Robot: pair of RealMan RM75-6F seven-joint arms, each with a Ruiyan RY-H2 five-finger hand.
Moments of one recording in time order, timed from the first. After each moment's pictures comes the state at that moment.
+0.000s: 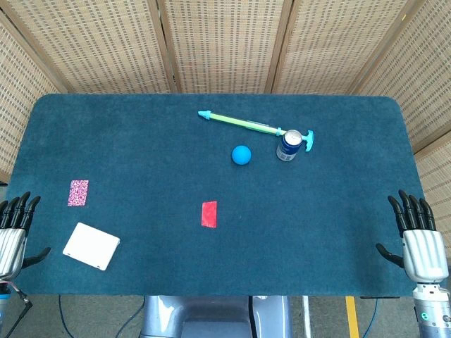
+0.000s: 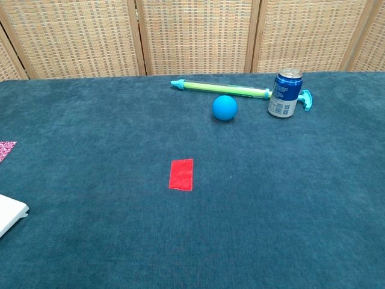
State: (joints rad) left arm -0.07 -1.14 -0.04 -1.69 1.47 1.52 0.28; right arm 0.07 -1.23 0.10 -1.52 -1.55 1.59 -0.06
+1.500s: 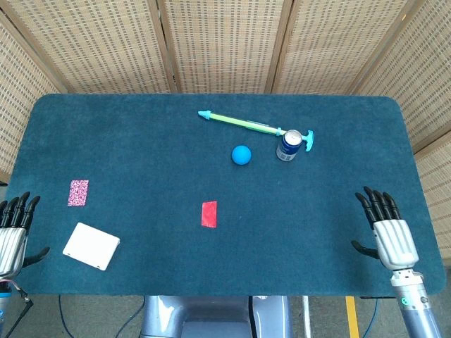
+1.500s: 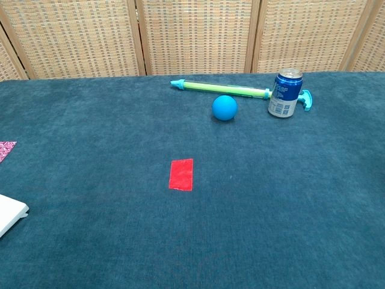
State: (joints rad) left arm -0.07 -1.15 -0.04 -1.70 1.45 1.50 0.32; right arm 0.19 -1.26 0.10 -1.51 -1.57 1.42 0.00
